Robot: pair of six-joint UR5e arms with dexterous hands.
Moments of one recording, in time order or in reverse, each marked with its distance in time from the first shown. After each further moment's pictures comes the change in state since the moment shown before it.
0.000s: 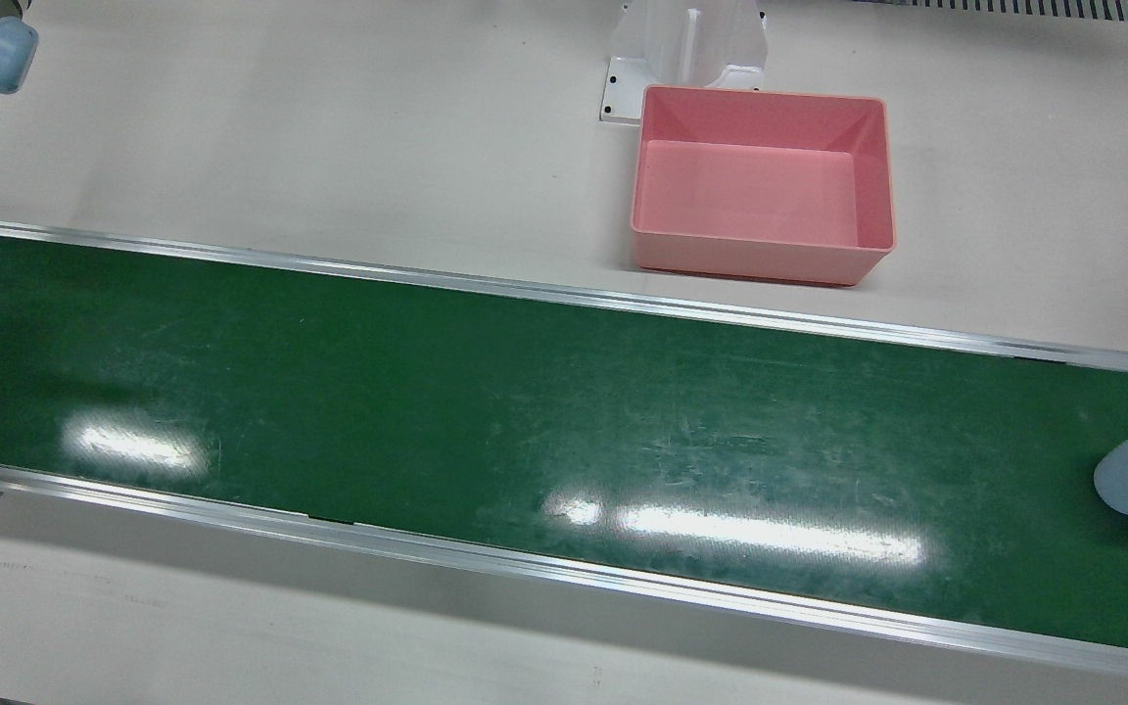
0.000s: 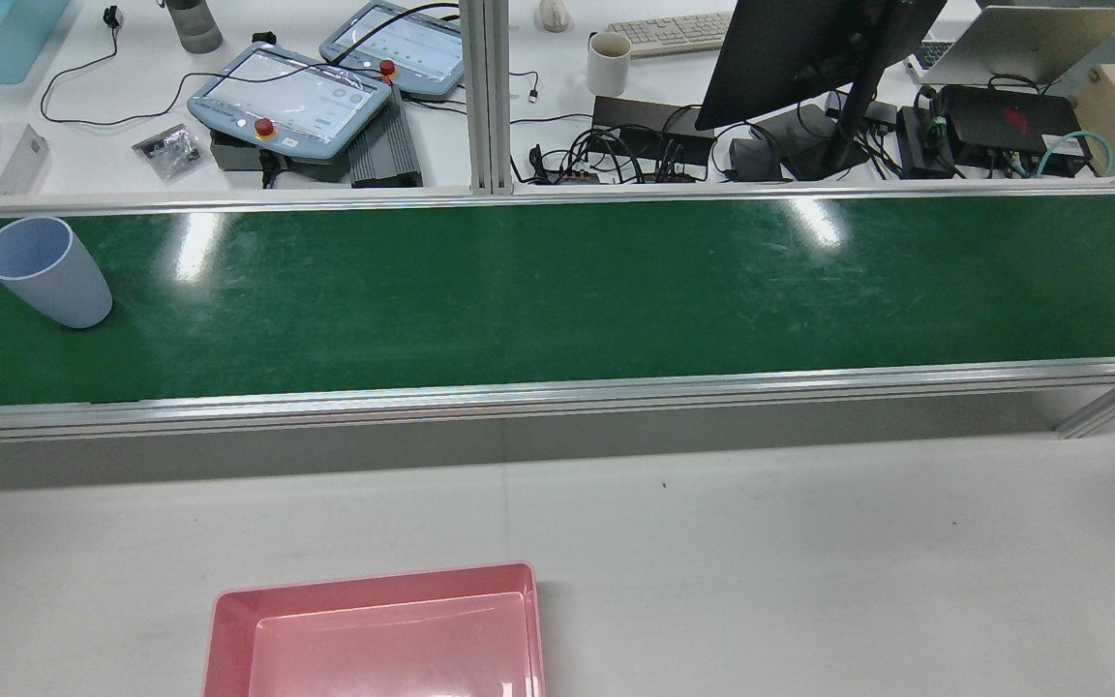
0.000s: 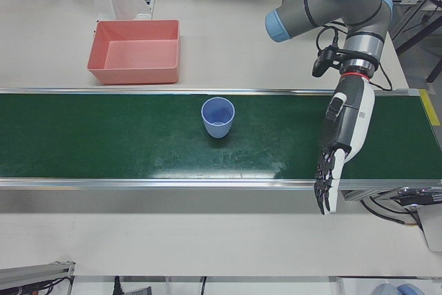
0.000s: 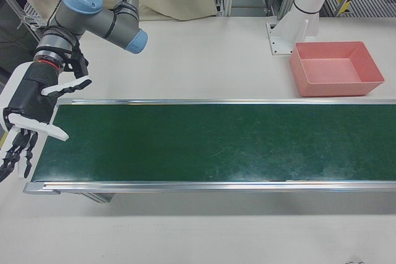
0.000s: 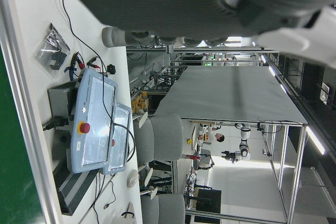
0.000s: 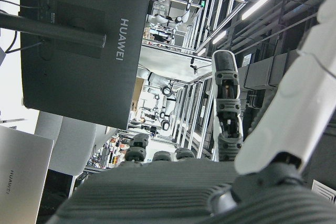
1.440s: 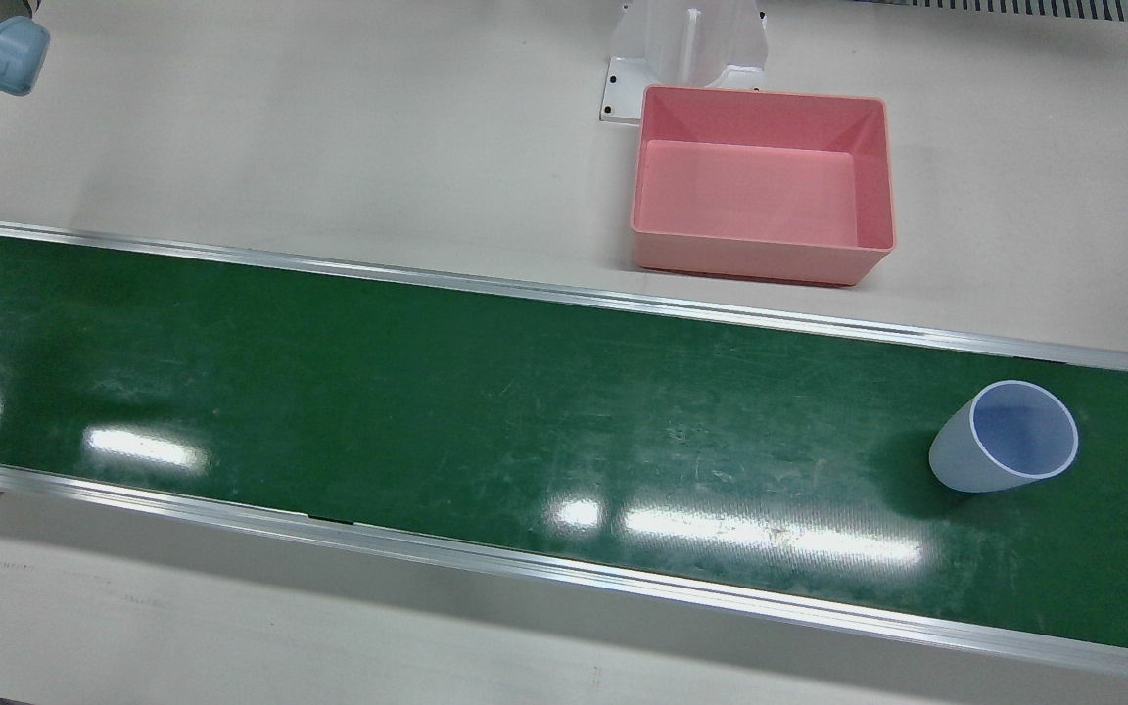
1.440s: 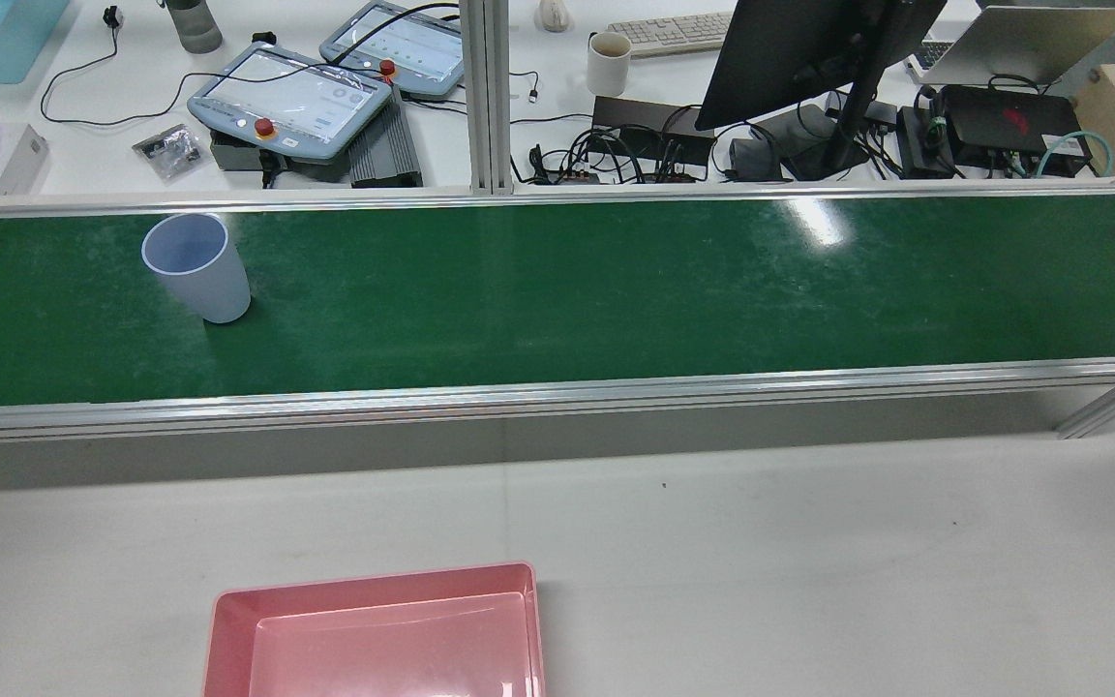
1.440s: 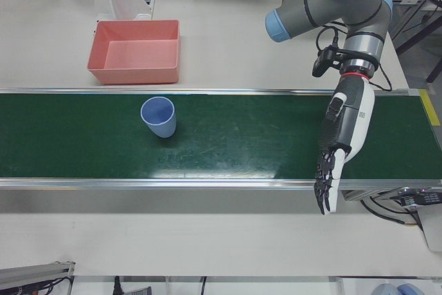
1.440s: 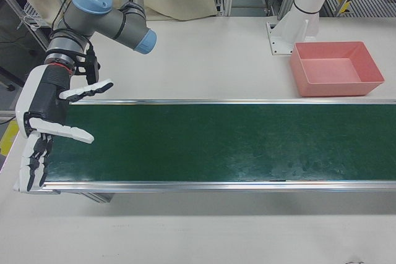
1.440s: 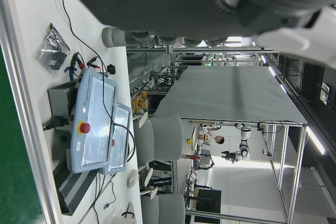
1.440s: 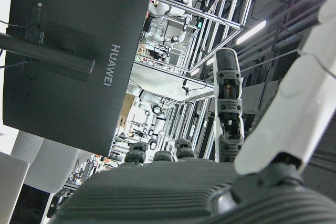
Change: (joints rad) left arm 0.000 0.000 0.000 0.000 0.000 0.000; right arm -0.037 0.035 0.030 -0.005 0.001 -0.081
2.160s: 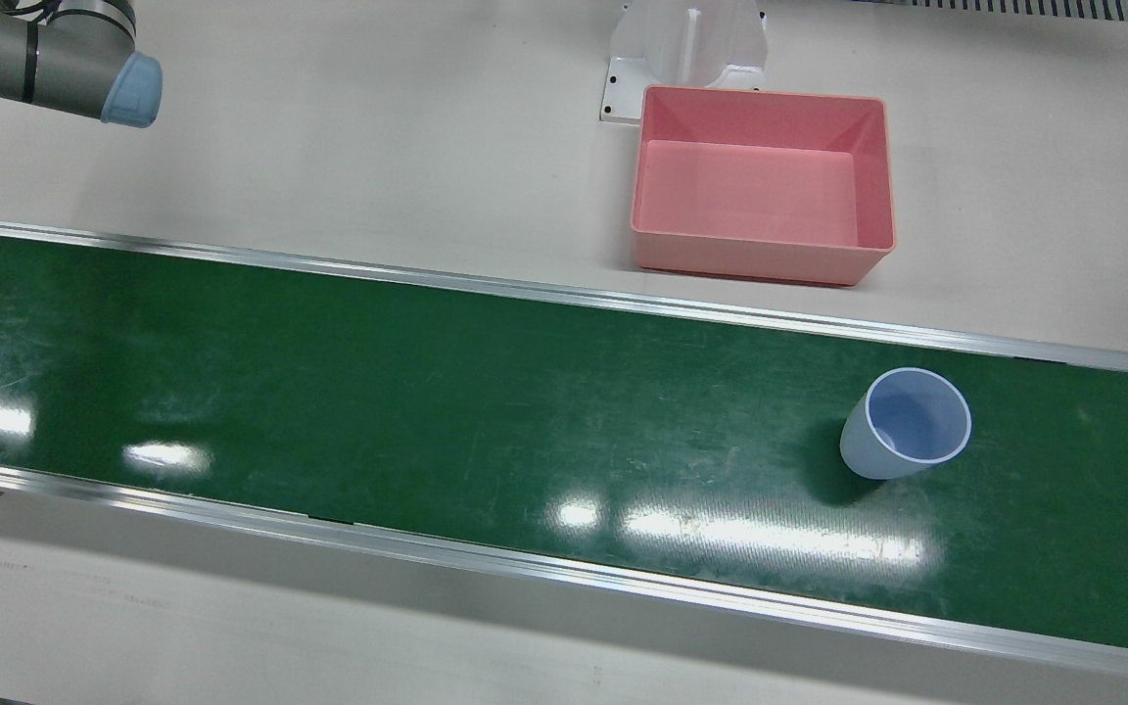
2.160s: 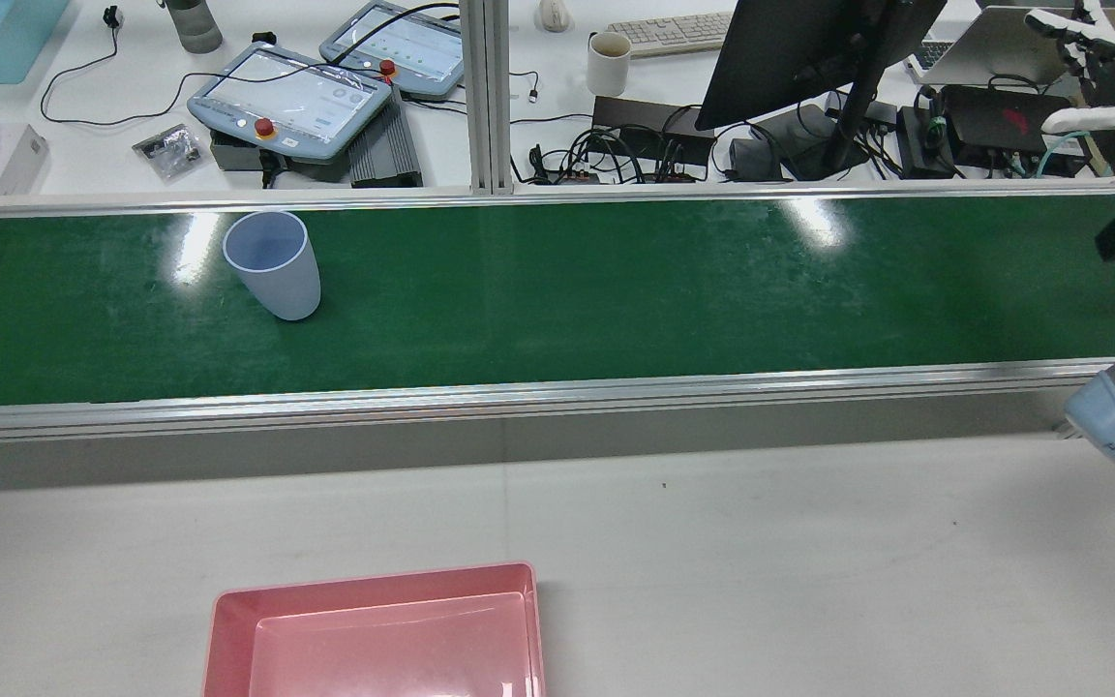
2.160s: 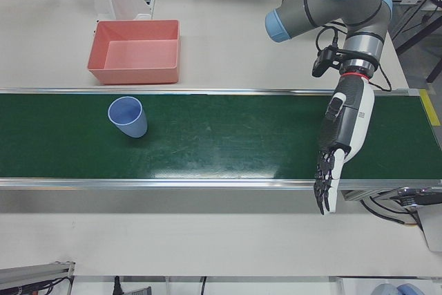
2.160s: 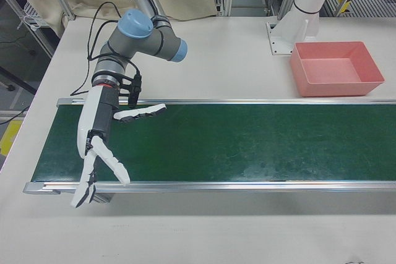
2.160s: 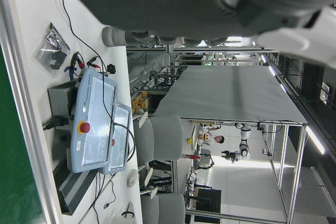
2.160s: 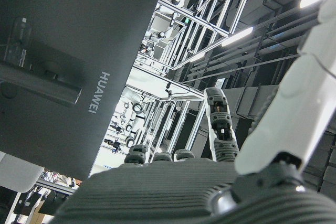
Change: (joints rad) left arm 0.000 0.000 0.000 -0.001 0.000 0.000; right arm -0.225 0.039 0.021 0.018 0.287 -0.169
